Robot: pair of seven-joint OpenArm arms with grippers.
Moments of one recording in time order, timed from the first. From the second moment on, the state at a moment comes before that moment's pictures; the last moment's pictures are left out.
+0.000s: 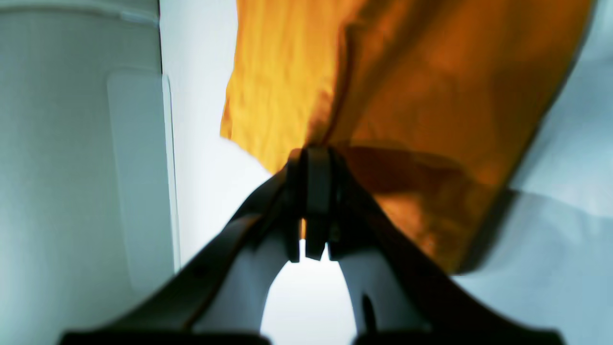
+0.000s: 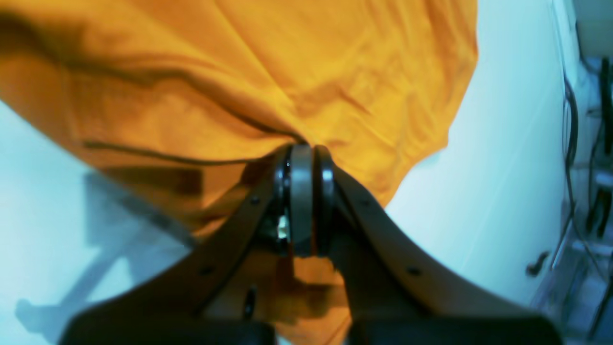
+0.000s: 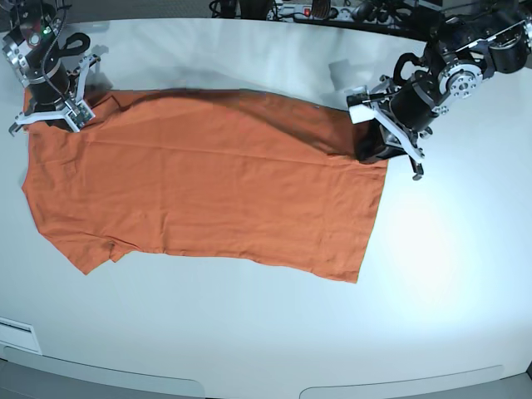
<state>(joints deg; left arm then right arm) -0.2 -60.6 49.5 120.6 18.5 -2.6 28.6 -37.1 35.0 10.3 117.0 -7.7 19.3 -34.2</state>
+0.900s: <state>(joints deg) -8.5 -58.1 49.5 117.6 12.7 -6.0 24.0 -32.4 35.5 10.3 113.7 -0.5 24.1 -33.3</state>
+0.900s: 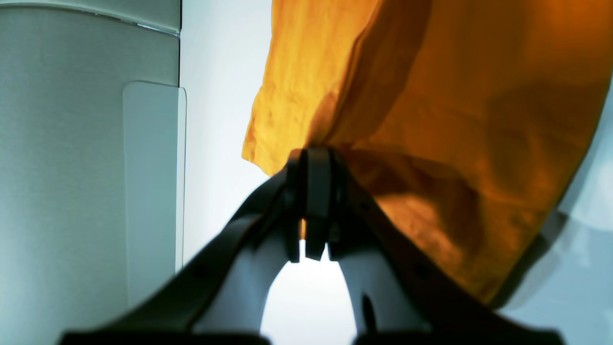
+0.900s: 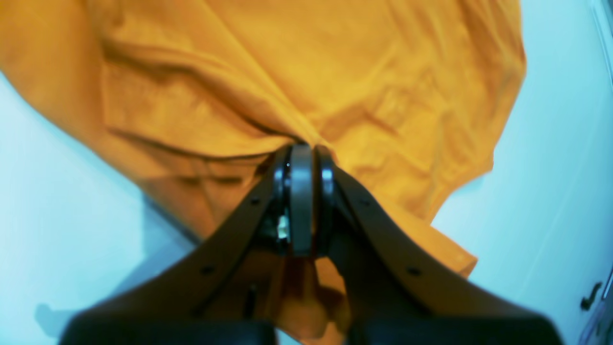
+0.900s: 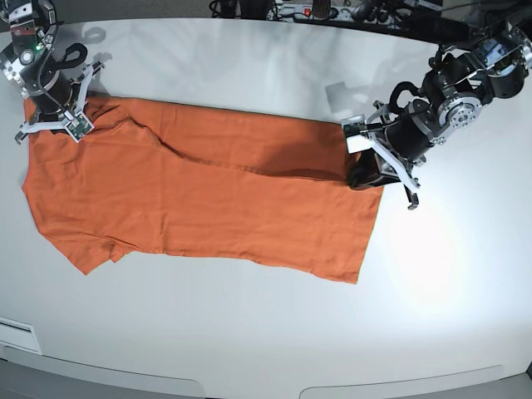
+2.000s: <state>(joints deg) -9.8 -56.0 49.6 109.6 -2.3 -1.4 21.1 -28.8 36.1 10.2 111.5 6.0 16.8 -45.0</state>
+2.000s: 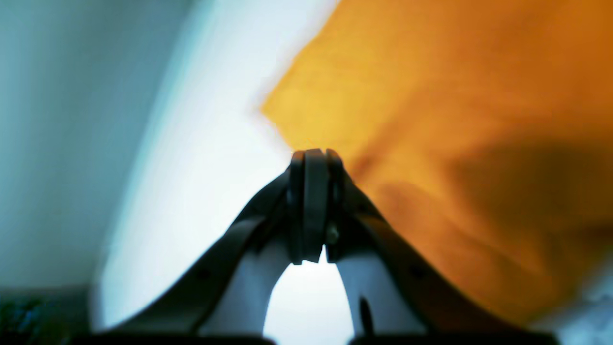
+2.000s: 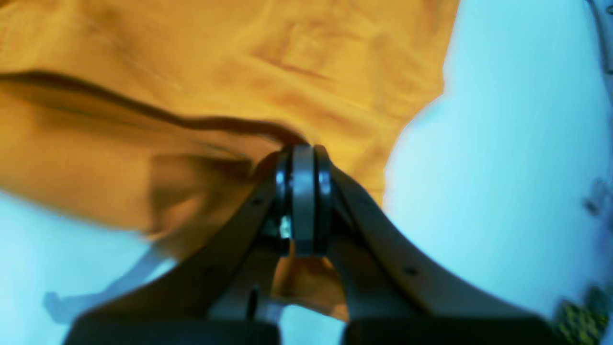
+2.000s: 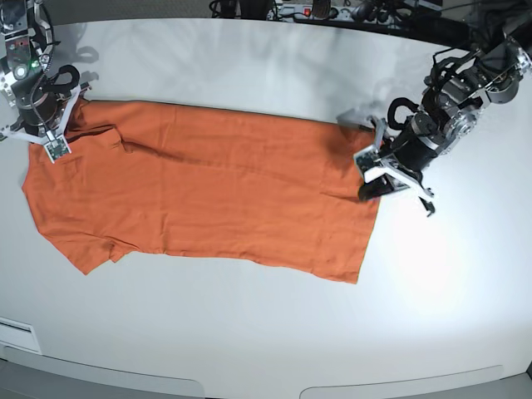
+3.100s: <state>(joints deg) 1.3 -51.2 47.9 107.5 -6.8 -17.0 26.3 -37.8 36.4 11.4 104.6 9.5 20.3 -39.5</state>
